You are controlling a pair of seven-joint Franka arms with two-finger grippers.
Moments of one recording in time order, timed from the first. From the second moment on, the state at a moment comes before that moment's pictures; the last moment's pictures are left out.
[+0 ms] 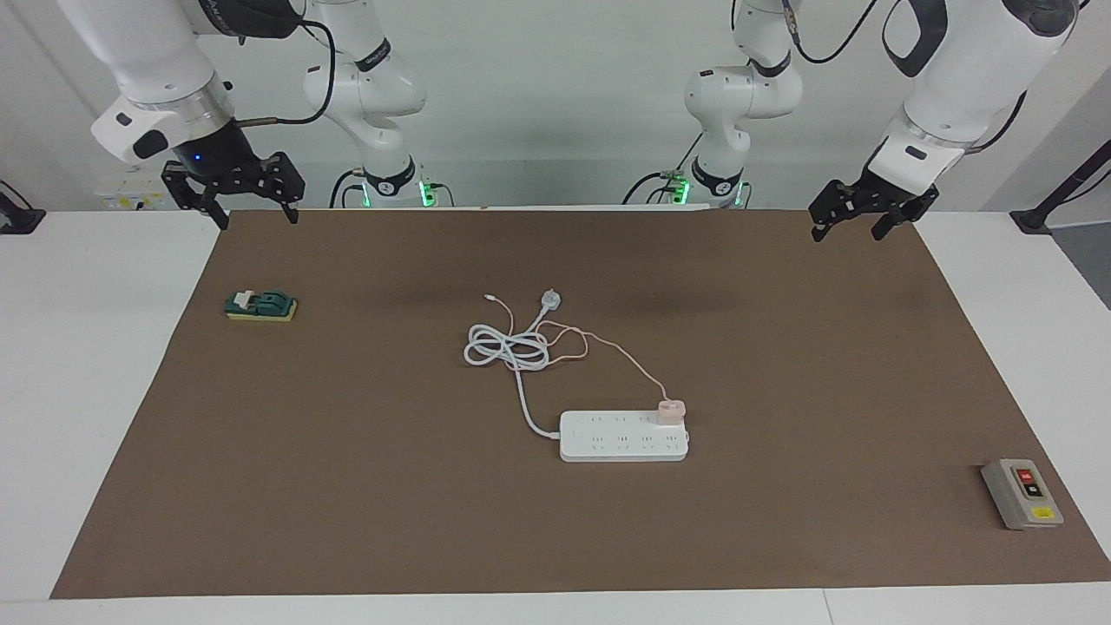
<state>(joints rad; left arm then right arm) -0.04 -0.04 -0.04 -1.64 -0.03 1.54 -0.04 0.01 -0.08 -0.05 -1.65 0.00 1.54 -0.13</state>
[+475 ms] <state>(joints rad) -0.04 -0.04 -0.04 -1.64 -0.03 1.54 -0.04 0.01 -0.08 -0.05 -1.65 0.00 1.54 -0.13</state>
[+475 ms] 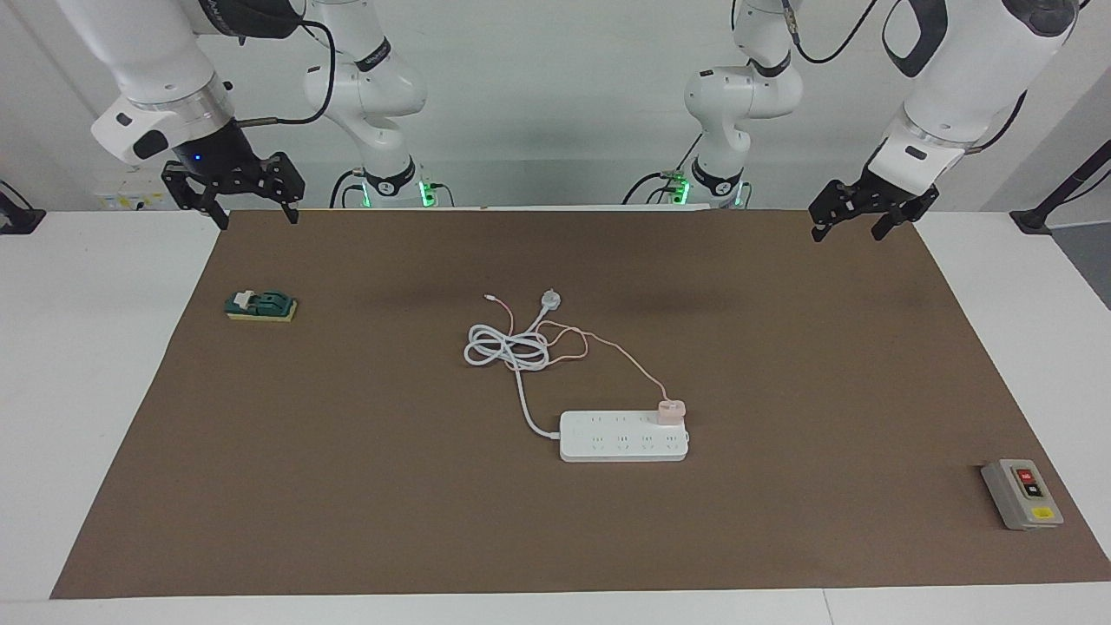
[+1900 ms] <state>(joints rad) -0.04 -0.04 -0.04 -1.64 -0.03 1.54 -0.04 0.17 0.21 -0.03 -1.65 0.51 1.79 0.92</state>
